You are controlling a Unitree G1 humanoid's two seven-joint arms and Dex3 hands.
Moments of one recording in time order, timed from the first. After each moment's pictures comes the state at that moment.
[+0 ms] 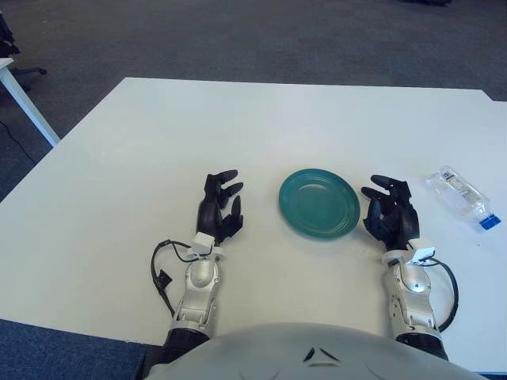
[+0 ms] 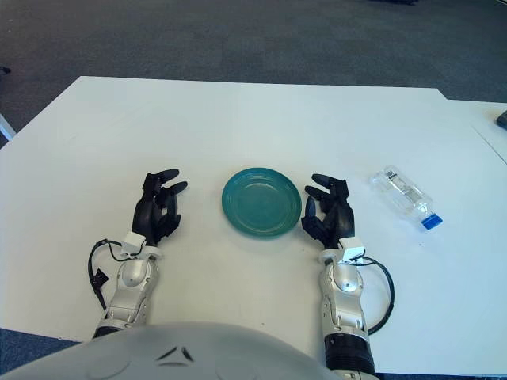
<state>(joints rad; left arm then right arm) 0.20 -0.10 -0.10 0.21 0.08 -0.42 0.12 0.19 -0.04 -0.14 0.16 0.08 -0.41 0.00</state>
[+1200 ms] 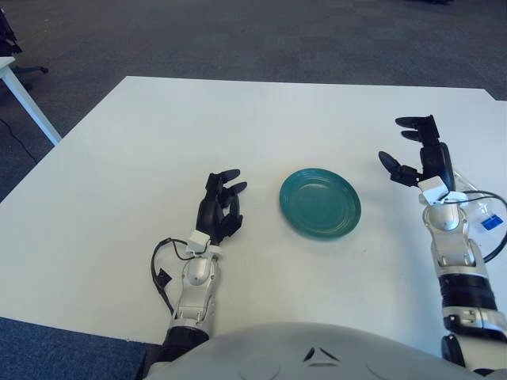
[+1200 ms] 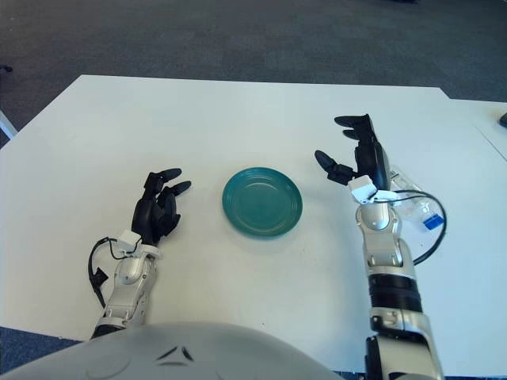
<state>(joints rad) 0.18 -0.11 -0.08 0.22 0.00 -0.42 0.01 -0.15 -0.48 -0.14 0.24 -0.52 -0.31 -0.25</state>
